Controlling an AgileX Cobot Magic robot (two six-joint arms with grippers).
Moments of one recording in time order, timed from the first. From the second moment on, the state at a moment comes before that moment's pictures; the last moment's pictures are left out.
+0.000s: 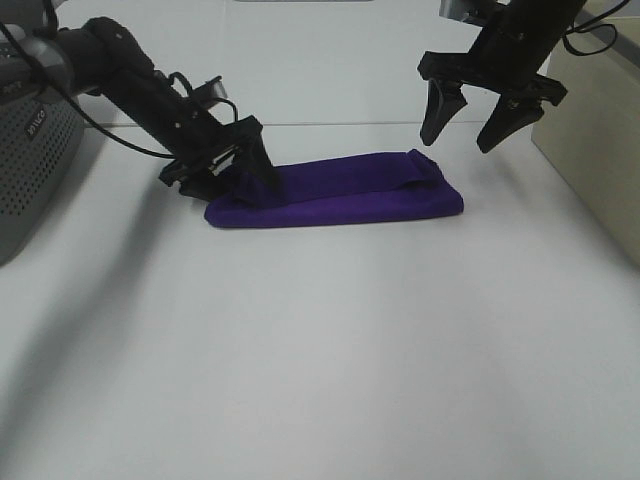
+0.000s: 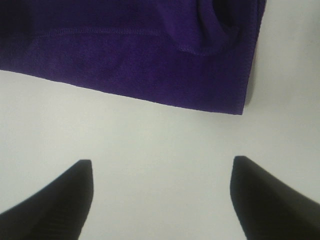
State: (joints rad) left arm -0.18 2.71 -2.33 -0.71 1.21 0.22; right arm 0.15 2.21 -1.95 0.27 1.22 -0.12
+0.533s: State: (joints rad) left arm -0.22 2.73 -2.33 -0.71 1.20 0.23; right arm 0.15 2.21 -1.95 0.28 1.22 -0.12
